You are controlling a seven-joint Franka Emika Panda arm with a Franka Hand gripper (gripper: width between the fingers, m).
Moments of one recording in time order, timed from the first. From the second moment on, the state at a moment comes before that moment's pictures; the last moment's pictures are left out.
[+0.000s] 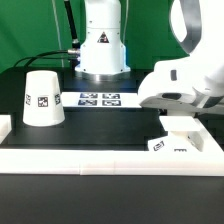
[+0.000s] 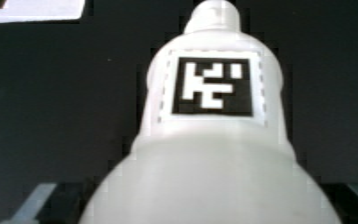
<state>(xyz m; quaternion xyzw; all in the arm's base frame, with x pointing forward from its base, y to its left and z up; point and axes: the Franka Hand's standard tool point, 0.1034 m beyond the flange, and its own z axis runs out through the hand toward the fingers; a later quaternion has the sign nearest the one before) 0.452 0.147 0.010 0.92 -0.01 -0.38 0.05</state>
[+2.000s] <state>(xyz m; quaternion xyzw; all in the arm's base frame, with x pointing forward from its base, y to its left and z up) 0.534 0.127 0.121 1.00 0.07 0.00 -0.03</state>
